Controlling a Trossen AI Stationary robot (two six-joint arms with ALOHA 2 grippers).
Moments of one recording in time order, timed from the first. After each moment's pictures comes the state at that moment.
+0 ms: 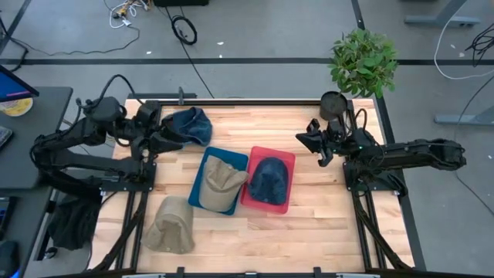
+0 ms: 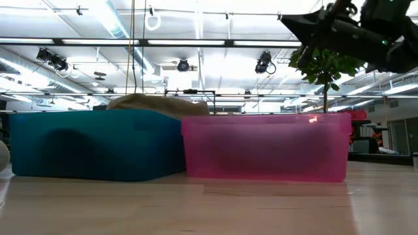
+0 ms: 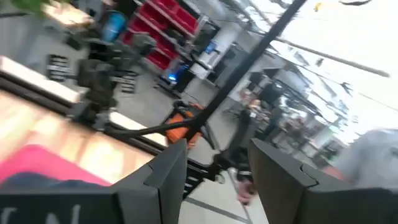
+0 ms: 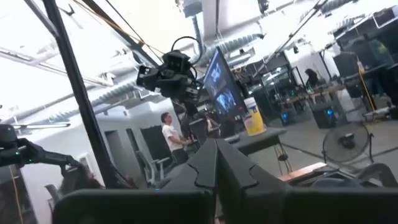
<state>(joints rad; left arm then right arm) 0.10 0.75 1.10 -0.27 0.34 -0.67 -0.25 0.92 0.18 1.16 -0.19 0.45</state>
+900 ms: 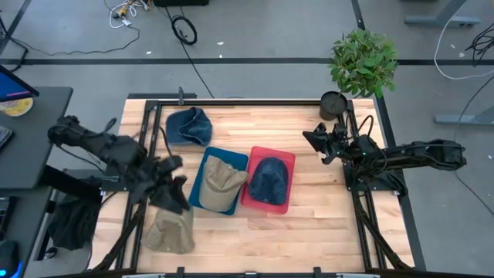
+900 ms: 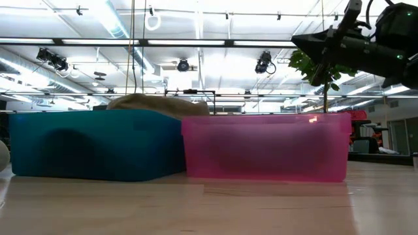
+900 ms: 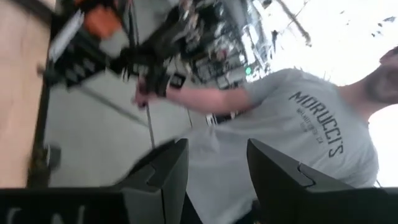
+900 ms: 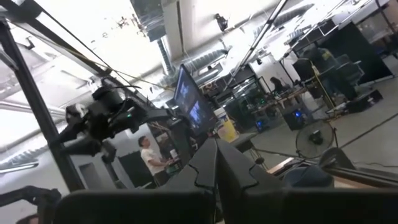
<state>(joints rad) -0.45 0.97 1.10 -0.11 0.27 -1.10 -0.25 0.92 0.02 1.33 -0.02 0.54</state>
